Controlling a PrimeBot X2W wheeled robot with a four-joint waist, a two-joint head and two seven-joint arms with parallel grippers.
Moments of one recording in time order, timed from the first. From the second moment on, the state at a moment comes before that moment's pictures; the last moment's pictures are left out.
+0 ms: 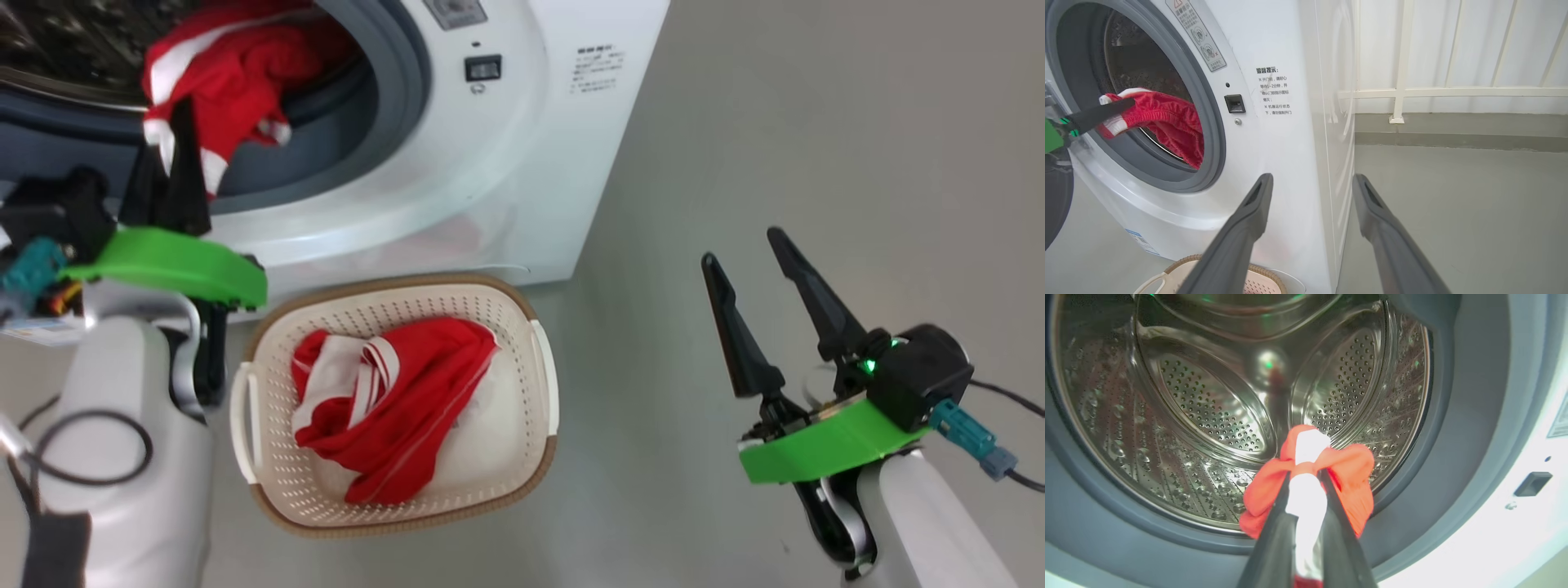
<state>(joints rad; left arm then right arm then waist) -0.78 0.10 0.01 0.61 -0.28 -0.06 -0.25 -0.27 -0.07 0.17 0.11 0.29 0.12 -0.26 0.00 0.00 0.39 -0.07</state>
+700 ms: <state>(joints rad) -0.45 0.05 0.02 0.33 -0.25 -0.05 -0.25 -0.15 -0.06 0.15 0.13 0.29 0.12 -0.26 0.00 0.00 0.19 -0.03</state>
